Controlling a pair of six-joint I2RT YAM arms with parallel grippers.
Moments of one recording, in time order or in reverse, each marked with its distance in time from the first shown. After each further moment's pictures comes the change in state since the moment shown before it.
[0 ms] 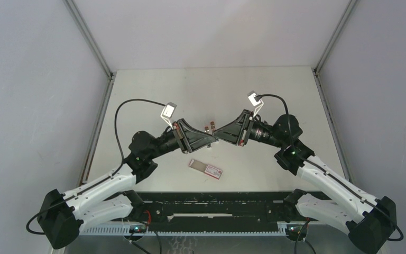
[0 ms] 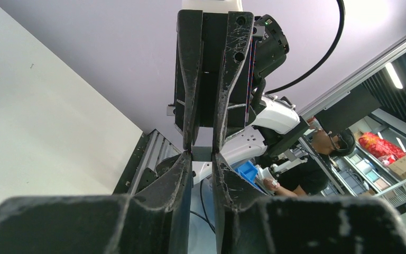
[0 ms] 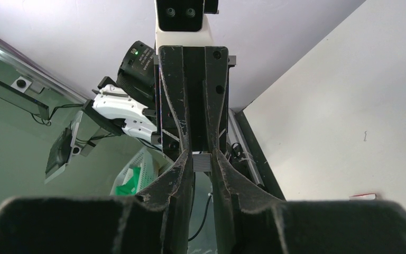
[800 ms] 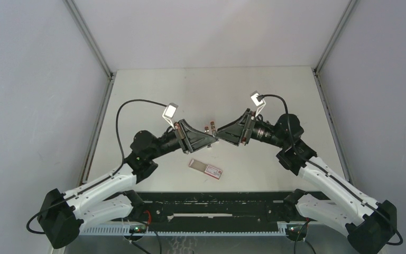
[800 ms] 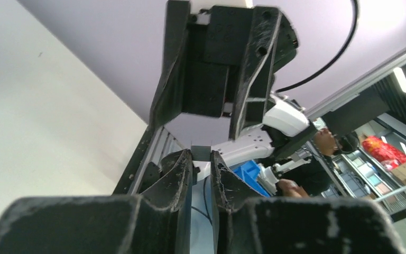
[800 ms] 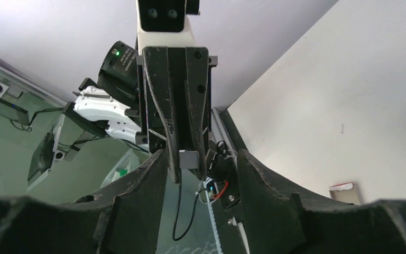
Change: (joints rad) left arm -0.002 0.007 0.000 -0.016 -0.006 -0.005; right arm -0.044 -0.011 -0.003 -0.061 0.012 -0.040
